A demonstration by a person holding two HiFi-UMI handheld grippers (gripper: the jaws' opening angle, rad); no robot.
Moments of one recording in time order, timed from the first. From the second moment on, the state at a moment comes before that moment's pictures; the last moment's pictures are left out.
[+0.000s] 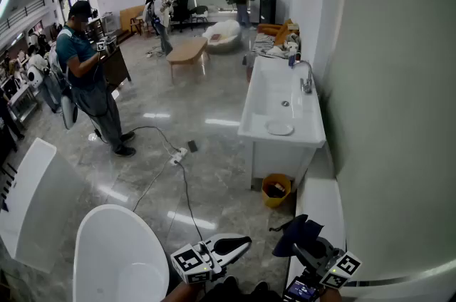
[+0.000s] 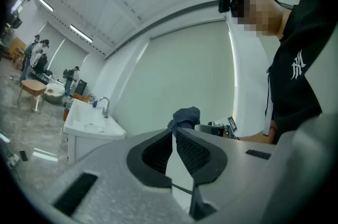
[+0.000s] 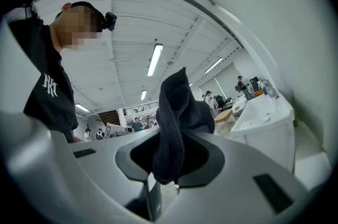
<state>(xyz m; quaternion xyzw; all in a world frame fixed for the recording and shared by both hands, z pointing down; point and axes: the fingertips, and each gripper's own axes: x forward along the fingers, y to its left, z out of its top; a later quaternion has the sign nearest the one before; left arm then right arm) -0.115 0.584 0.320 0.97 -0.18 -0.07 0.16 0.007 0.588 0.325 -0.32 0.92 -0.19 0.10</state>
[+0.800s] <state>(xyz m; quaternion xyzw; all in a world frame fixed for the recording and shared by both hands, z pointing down) -0.116 0.526 0.332 0.97 -0.18 -0.05 0.15 0.004 0.535 0.333 -0.31 0.92 -0.19 0.10</state>
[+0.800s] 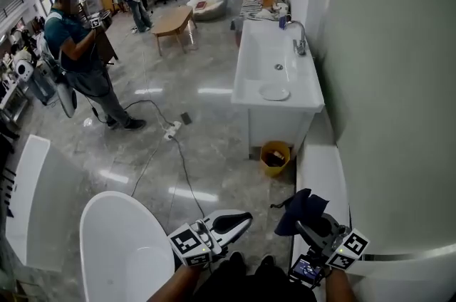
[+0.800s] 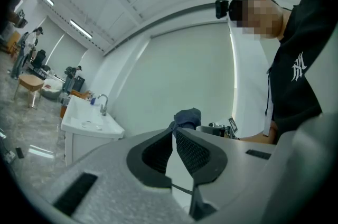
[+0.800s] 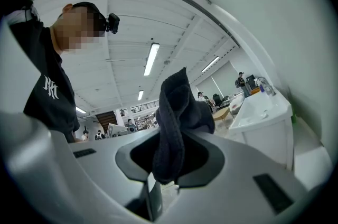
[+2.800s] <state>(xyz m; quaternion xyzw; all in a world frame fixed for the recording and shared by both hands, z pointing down) -0.054 -0.066 0.495 0.94 -0.22 0.05 0.26 0.115 -0.005 0.430 -0.33 0.91 -0.25 0.04</state>
